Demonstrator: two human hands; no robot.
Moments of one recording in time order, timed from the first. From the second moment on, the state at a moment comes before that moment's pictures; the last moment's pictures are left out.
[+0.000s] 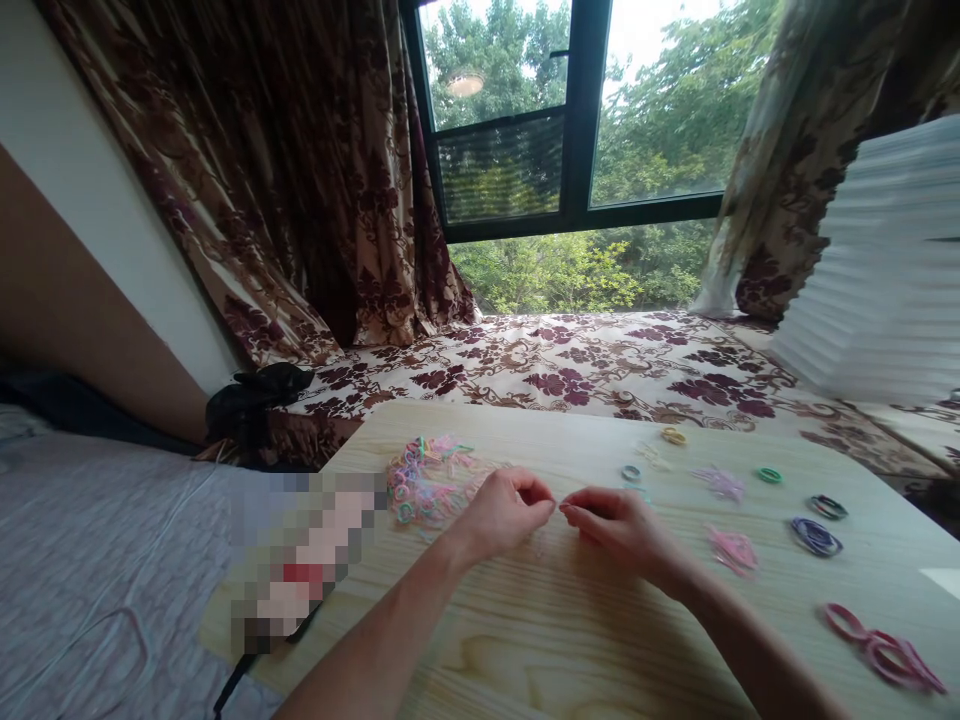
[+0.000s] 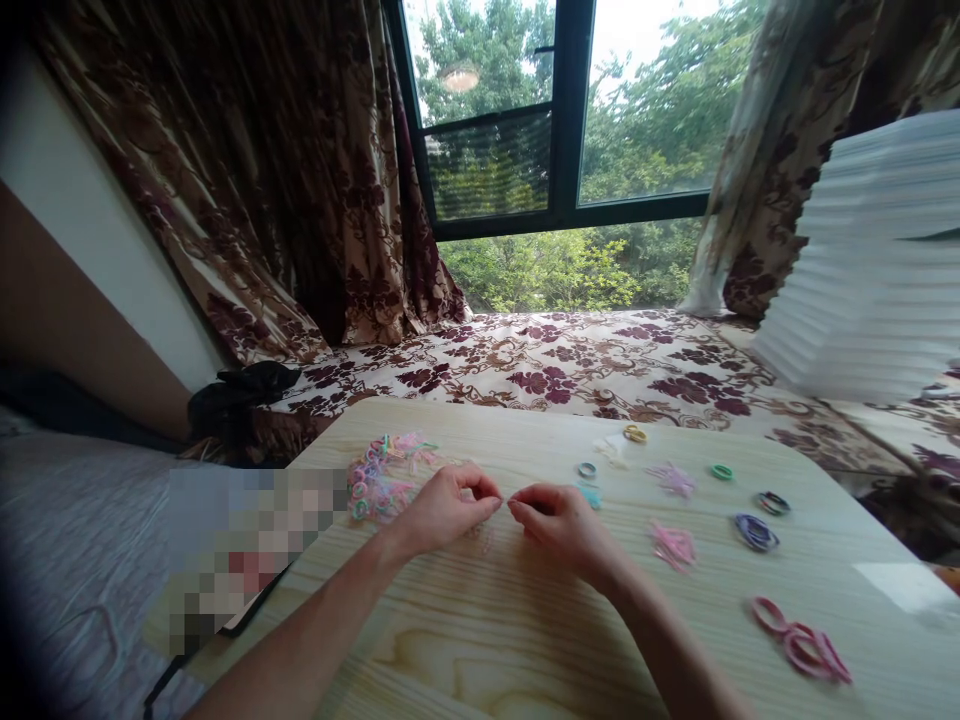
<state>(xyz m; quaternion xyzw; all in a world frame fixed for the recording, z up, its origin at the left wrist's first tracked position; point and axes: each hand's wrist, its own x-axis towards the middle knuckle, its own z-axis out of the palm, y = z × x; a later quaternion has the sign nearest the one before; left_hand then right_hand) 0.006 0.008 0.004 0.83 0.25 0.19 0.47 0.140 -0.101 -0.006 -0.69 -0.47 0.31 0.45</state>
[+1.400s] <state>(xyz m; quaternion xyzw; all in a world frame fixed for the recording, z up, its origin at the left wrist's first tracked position) 0.009 0.011 -0.002 0.81 0.25 0.23 0.47 0.231 -0.145 0.015 -0.83 -0.41 -0.01 0.38</state>
